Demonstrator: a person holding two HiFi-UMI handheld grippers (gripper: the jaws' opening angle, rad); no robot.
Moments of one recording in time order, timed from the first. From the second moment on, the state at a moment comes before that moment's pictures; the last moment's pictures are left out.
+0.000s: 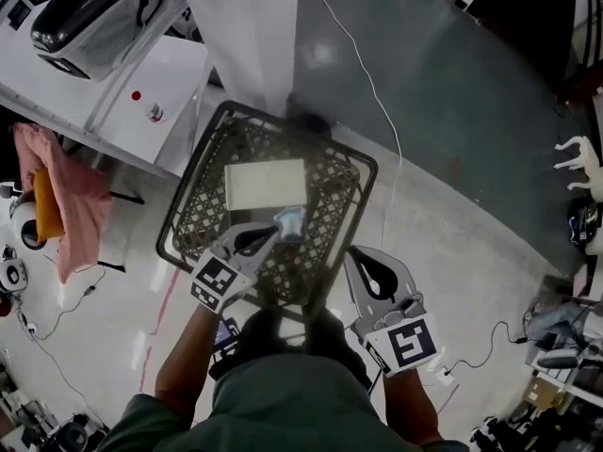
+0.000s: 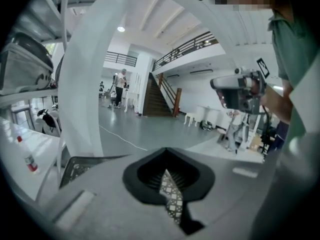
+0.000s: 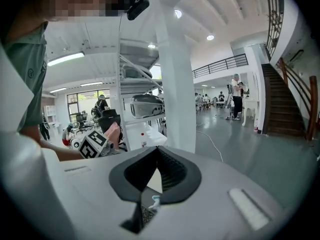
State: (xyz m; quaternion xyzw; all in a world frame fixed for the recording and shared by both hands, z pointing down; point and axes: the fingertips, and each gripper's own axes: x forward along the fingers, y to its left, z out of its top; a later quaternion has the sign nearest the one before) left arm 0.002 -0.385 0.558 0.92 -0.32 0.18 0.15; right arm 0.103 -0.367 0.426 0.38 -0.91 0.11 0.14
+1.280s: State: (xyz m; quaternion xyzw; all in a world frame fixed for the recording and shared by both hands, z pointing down) left arm 0.010 -0.424 0.839 0.84 -0.33 0.32 0.28; right arm 0.112 -0.400 0.572 0.34 -0.89 0.22 0.19
